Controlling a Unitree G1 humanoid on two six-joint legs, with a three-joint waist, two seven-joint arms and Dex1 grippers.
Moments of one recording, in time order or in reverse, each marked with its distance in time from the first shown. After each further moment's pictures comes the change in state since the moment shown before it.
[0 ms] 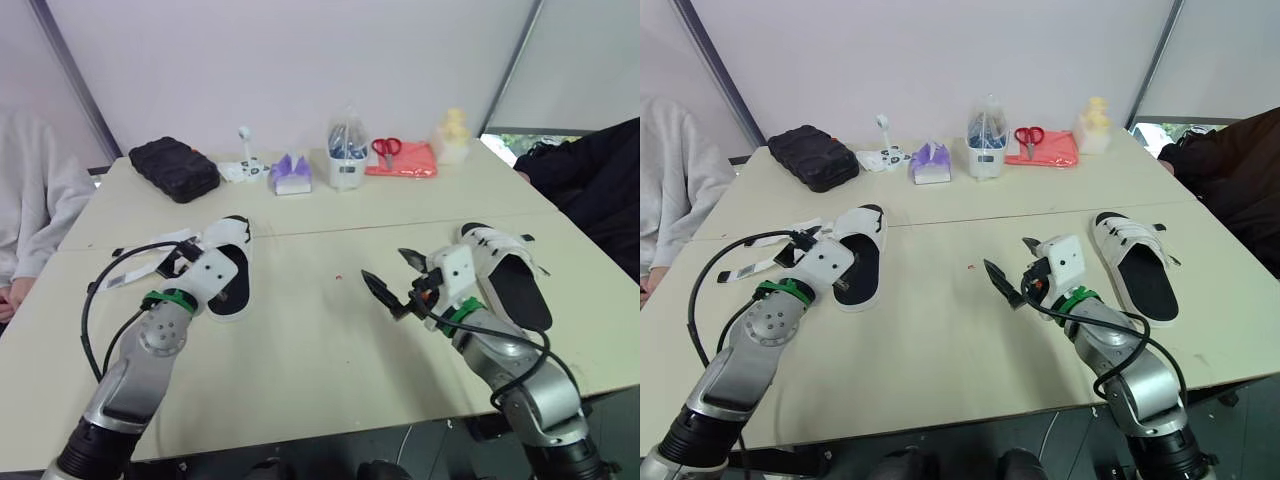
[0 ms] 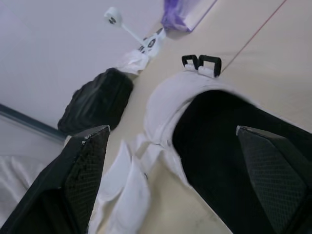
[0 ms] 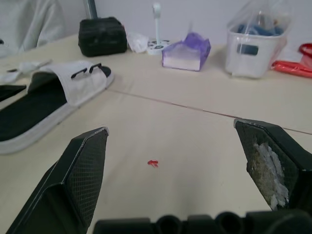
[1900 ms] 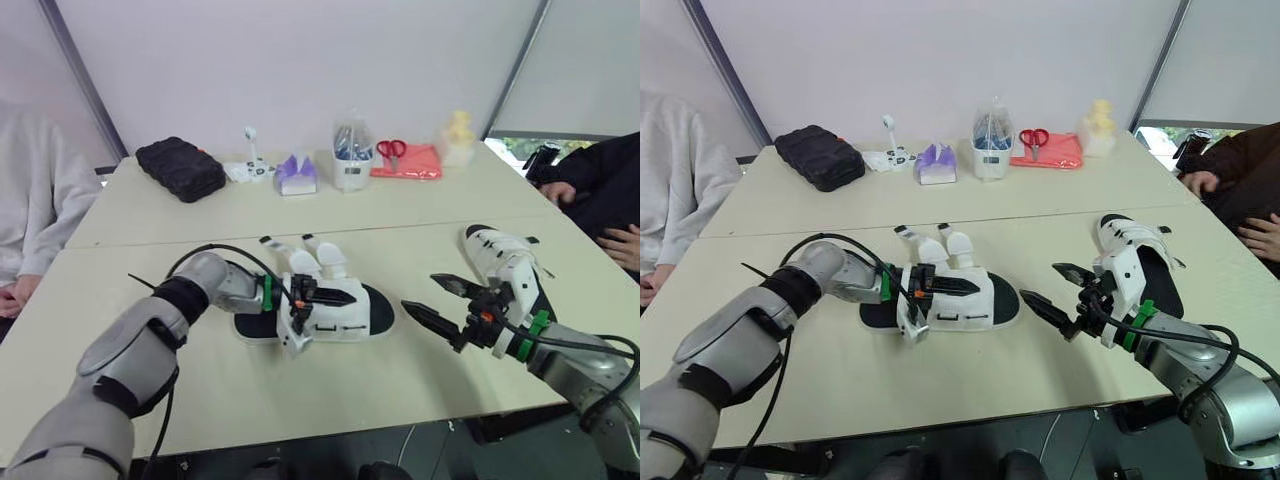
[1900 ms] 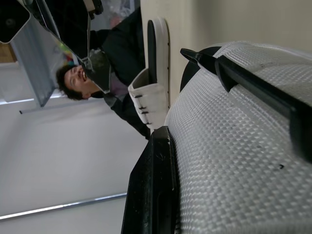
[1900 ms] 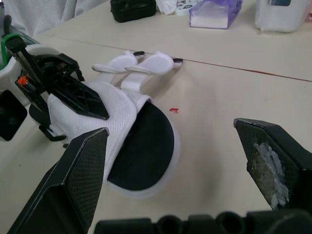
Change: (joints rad) left arm -0.842 -0.105 -0.689 1.127 0.953 -1.626 0.700; right arm 0.174 -0.219 -0.345 -0.142 0.290 0.267 0.295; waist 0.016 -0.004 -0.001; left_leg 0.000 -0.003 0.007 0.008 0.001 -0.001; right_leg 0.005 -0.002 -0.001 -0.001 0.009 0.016
